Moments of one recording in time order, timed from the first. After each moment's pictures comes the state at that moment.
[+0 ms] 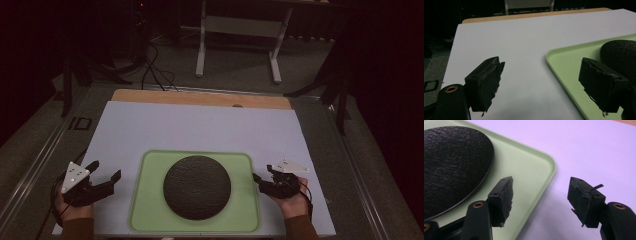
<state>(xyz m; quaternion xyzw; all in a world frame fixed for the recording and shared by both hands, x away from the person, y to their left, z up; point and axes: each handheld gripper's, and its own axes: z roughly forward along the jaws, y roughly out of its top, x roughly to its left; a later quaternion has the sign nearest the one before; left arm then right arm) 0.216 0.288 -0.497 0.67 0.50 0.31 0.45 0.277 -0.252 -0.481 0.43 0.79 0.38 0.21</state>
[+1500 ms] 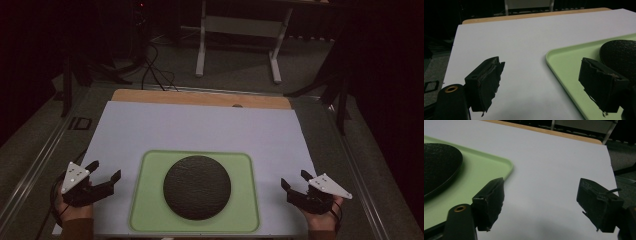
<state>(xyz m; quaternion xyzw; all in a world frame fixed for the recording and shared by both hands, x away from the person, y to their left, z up) 0.216 0.289 -0.496 0.67 0.50 0.31 0.45 0.237 -0.325 -0.481 0.45 0.72 0.43 0.30</state>
